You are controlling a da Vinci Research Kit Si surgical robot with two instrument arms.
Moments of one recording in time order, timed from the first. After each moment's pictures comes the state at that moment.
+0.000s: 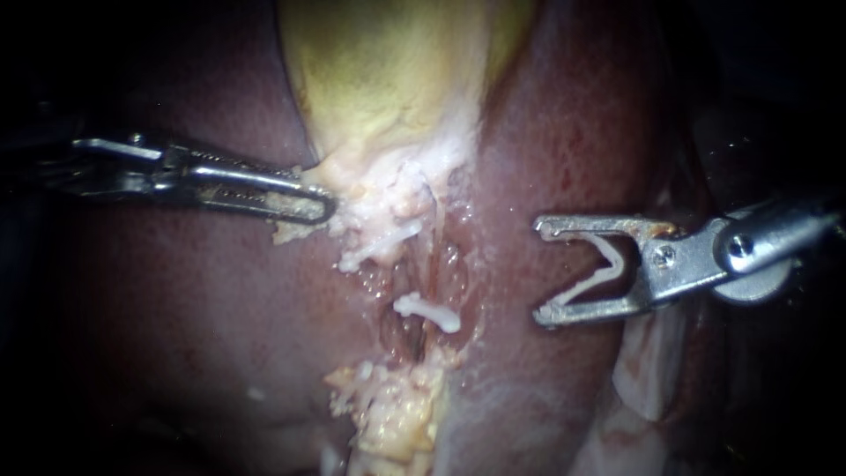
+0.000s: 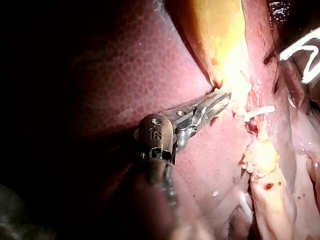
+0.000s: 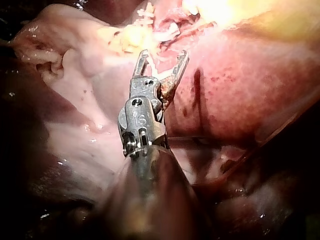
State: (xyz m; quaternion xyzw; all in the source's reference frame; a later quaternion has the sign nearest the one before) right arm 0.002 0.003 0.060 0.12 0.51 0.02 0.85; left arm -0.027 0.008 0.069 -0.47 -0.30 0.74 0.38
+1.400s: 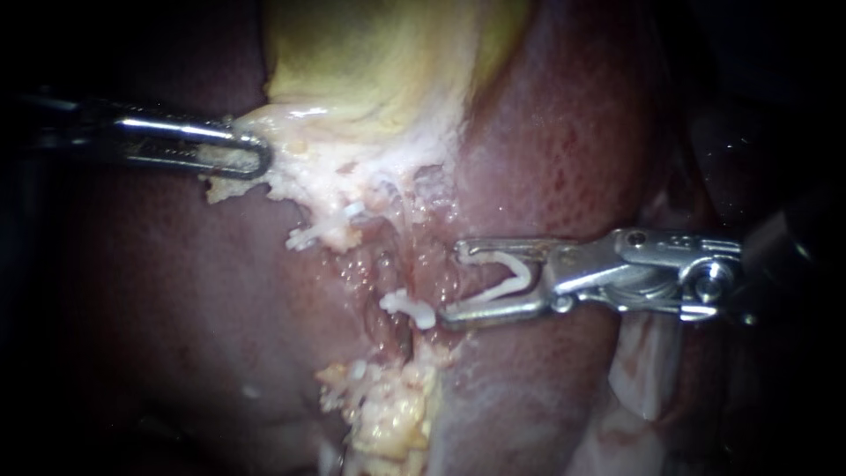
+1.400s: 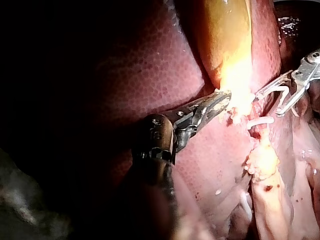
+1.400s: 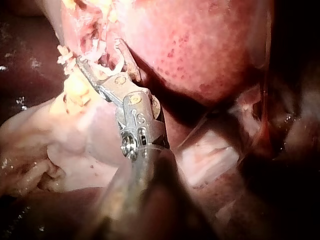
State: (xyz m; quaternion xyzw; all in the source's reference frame) right arm 0.011 0.002 0.068 0.30 0.51 0.28 0.75; left arm -0.022 0.011 0.063 -0.48 -0.28 0.72 0.40
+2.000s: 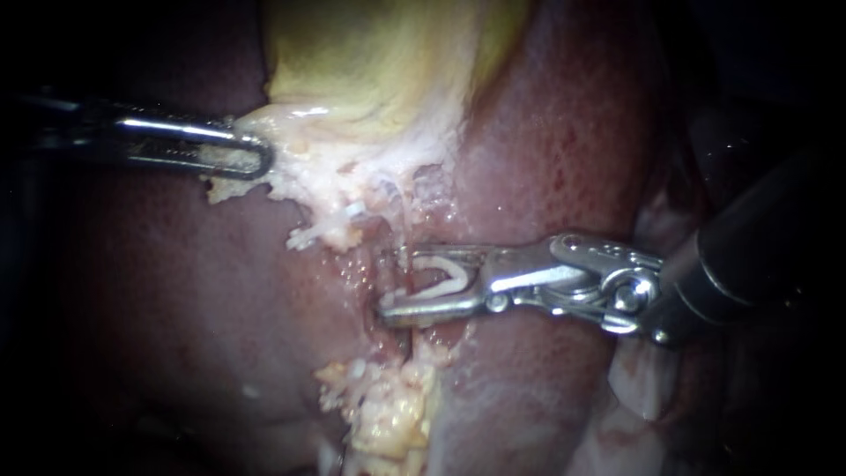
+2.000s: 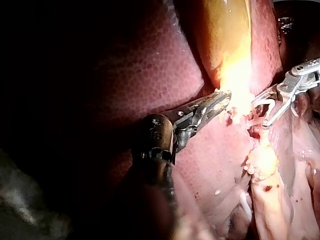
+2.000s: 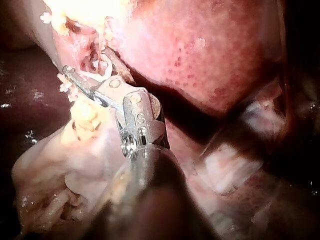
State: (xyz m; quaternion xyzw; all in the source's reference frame) right arm 0.016 0.001 0.070 0.33 0.53 0.31 0.72; left arm -0.023 0.011 0.063 -0.48 -0.28 0.72 0.40
